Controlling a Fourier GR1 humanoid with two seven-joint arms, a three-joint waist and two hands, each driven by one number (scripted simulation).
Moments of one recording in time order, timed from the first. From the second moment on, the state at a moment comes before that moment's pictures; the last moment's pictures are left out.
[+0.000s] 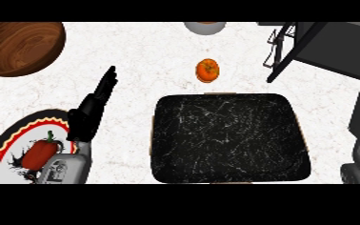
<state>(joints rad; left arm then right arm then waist) -0.16 0.09 -0.04 -1.45 -0.13 -0.01 0.02 -1.05 -0.30 -0.19 -1.61 1.40 0.19 0.95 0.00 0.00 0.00</state>
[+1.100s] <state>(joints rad) -0.17 0.08 -0.04 -1.46 -0.14 -0.01 0.04 -1.02 -0.42 -0.33 -1.21 1.24 -0.35 0.65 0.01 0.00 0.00</state>
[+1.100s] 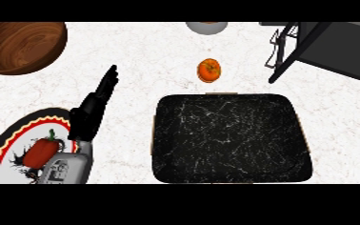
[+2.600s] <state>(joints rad) -0.14 0.08 -0.03 -1.47 -0.15 -0.03 0.01 -0.91 -0.53 -0.42 -1.21 1.06 -0.44 0.72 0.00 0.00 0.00</state>
